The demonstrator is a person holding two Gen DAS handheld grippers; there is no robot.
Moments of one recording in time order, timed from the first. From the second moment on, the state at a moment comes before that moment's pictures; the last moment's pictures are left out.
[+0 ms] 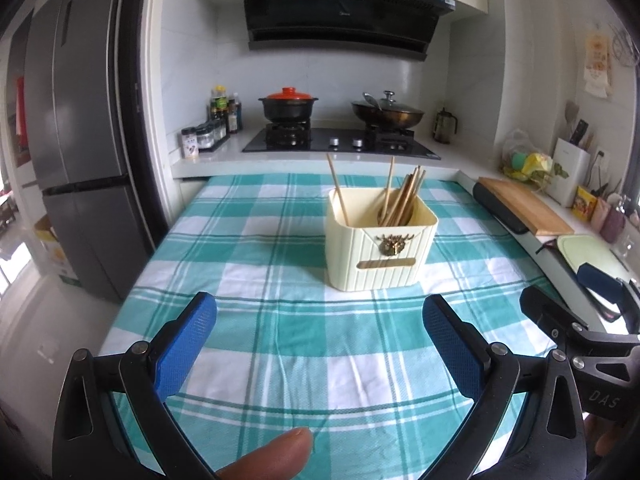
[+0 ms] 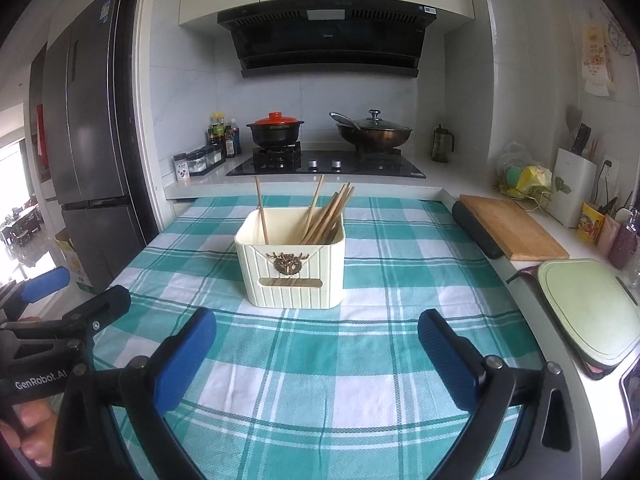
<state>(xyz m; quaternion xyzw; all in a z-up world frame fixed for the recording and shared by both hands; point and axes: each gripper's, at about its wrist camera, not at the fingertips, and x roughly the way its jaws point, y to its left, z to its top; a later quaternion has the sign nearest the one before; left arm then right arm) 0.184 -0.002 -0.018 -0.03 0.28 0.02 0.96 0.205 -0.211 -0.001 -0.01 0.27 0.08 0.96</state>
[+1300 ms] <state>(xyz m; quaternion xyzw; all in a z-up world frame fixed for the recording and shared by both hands) 0.180 -0.007 -0.016 -0.01 0.28 0.07 0.96 0.193 -0.216 0.002 -0.01 0.26 0.08 0.96</state>
